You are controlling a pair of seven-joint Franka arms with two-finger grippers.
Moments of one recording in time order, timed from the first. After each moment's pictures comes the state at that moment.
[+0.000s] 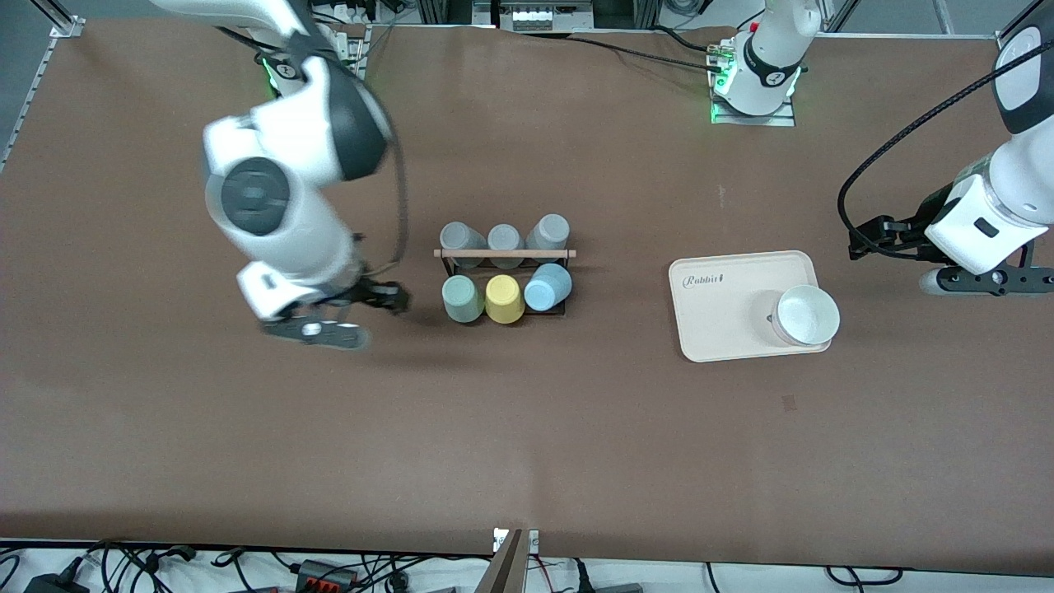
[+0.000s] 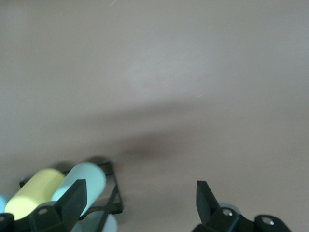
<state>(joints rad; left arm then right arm) 0.05 0.16 -0.11 -1.55 0.01 1.61 -0.07 0.36 0.46 -0.01 -1.30 0.00 1.76 0.57</state>
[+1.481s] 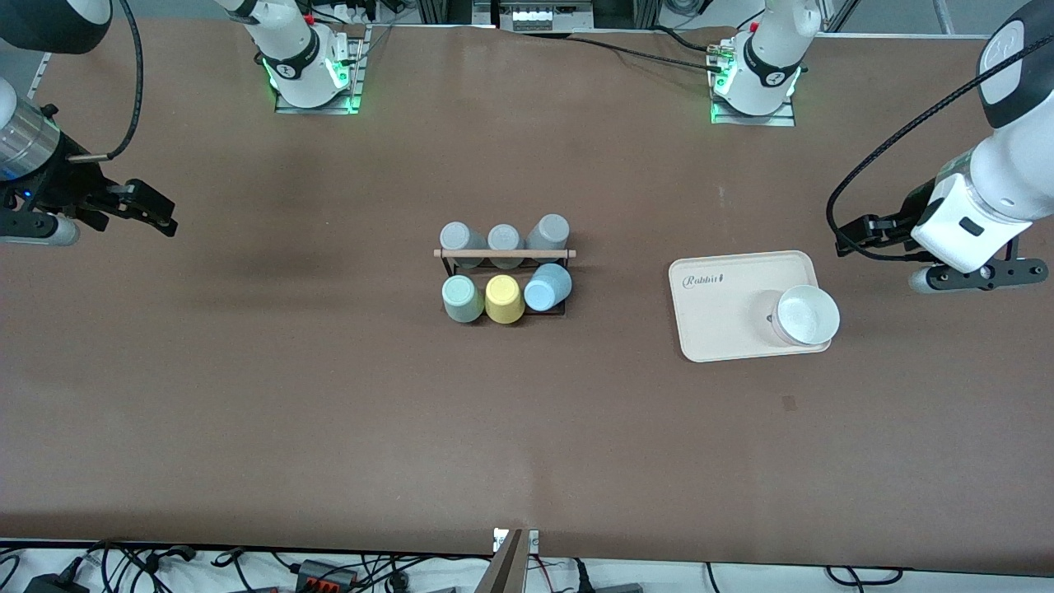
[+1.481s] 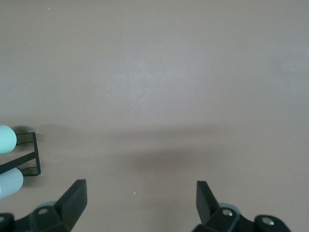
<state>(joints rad) 0.05 0.15 -0.14 -1.55 0.01 1.61 -0.20 0.05 -0.01 0.00 -1.70 -0.02 1.75 0.12</state>
